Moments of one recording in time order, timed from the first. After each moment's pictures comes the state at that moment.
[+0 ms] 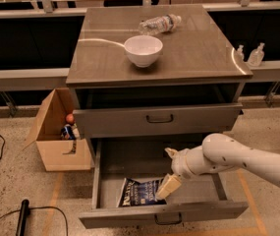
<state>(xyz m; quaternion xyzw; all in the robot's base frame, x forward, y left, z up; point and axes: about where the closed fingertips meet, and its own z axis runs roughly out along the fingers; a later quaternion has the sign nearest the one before) 0.518 -0.089 0.521 -0.56 0.75 0.21 0.28</state>
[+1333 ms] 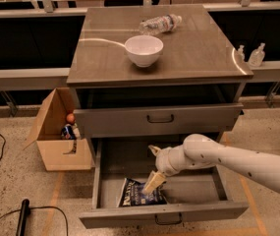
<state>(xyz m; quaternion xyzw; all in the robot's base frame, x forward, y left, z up) 0.559 -0.034 0.476 -0.60 0.70 0.22 0.31</state>
